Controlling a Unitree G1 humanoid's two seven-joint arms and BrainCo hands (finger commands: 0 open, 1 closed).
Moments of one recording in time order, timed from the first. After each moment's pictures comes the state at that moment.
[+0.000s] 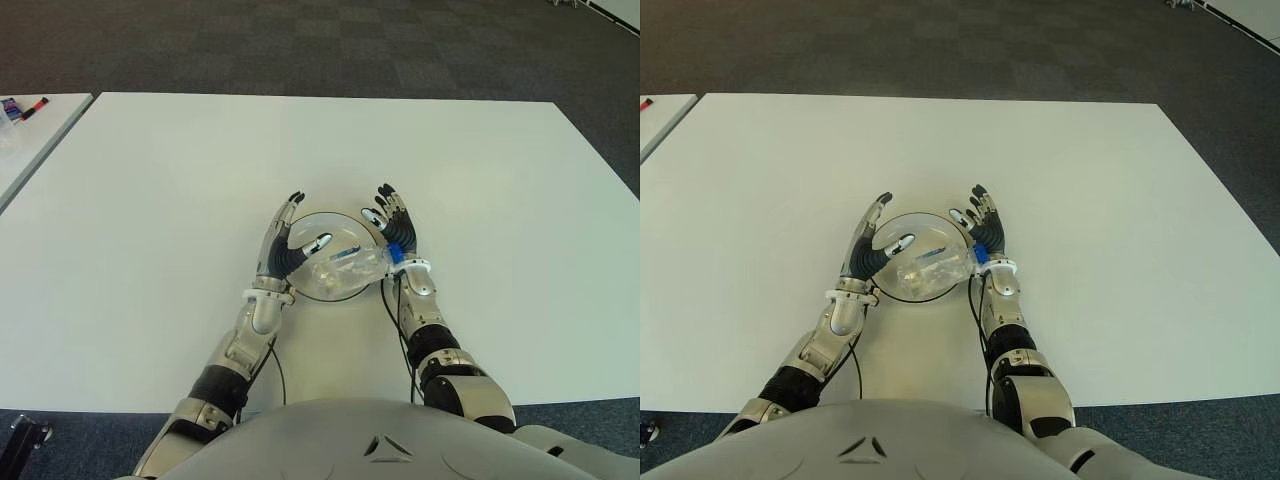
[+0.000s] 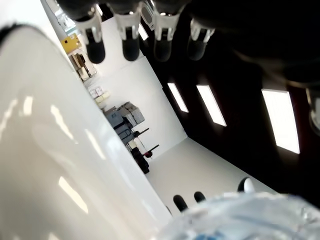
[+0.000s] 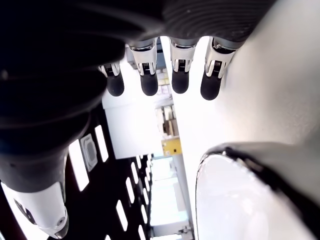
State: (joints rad) left arm 0.02 0.07 -0.27 0.41 0.52 -0.47 0.44; right arm -0.29 0.07 -0.10 0.85 0.08 -0.46 0.08
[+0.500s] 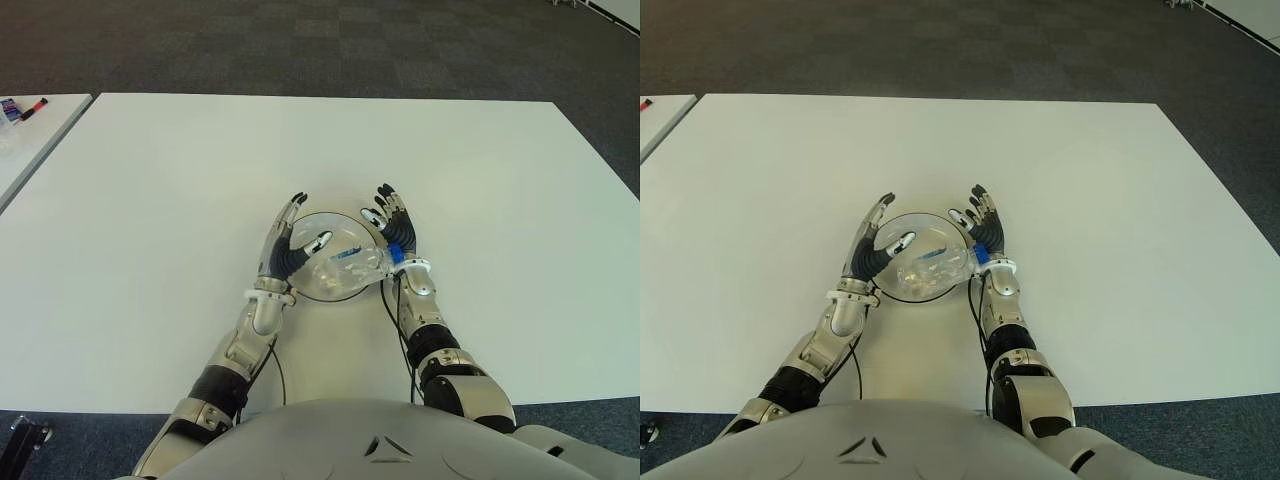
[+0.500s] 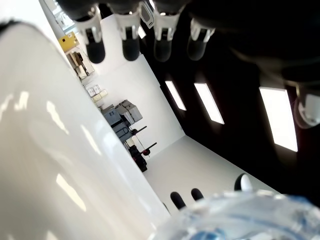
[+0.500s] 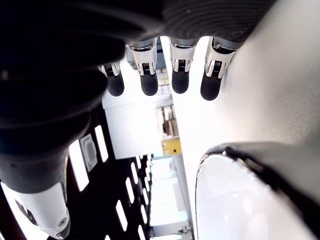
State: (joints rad) left arm 0.02 0.07 -0.28 0.41 0.52 -0.47 0.44; right arm -0.29 0.07 -0.10 0.85 0.08 -0.46 0.08
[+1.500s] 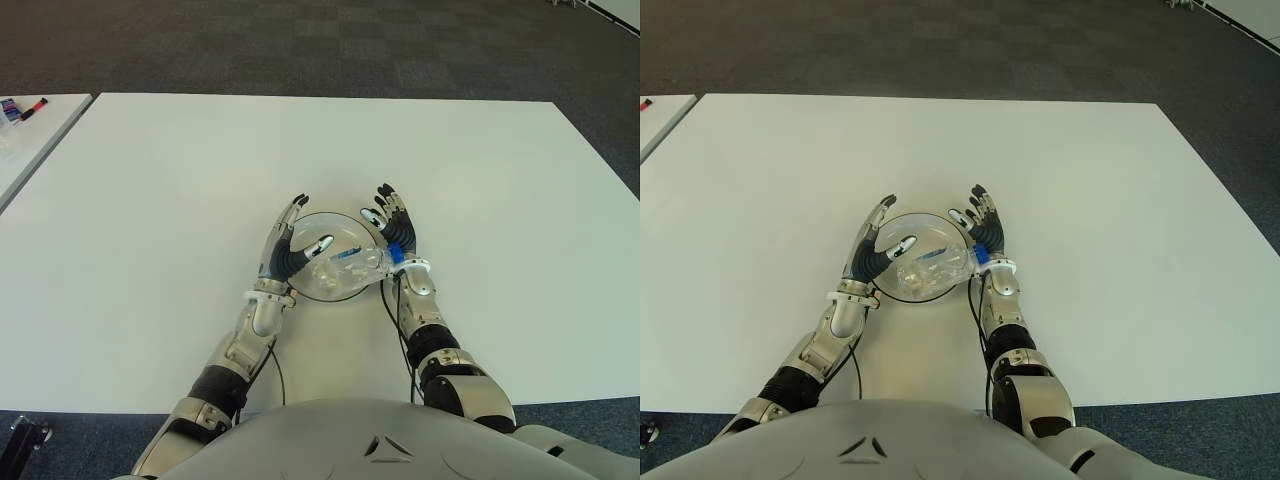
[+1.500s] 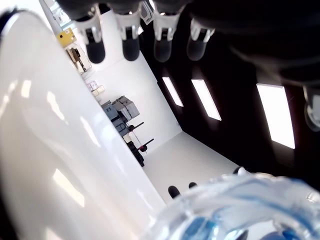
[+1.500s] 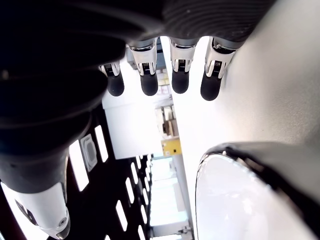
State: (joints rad) left arm 0.02 0.08 -0.28 0.43 0.51 -0.50 0.44; right arm -0.29 0.07 -0.10 0.85 0.08 -0.46 0.08
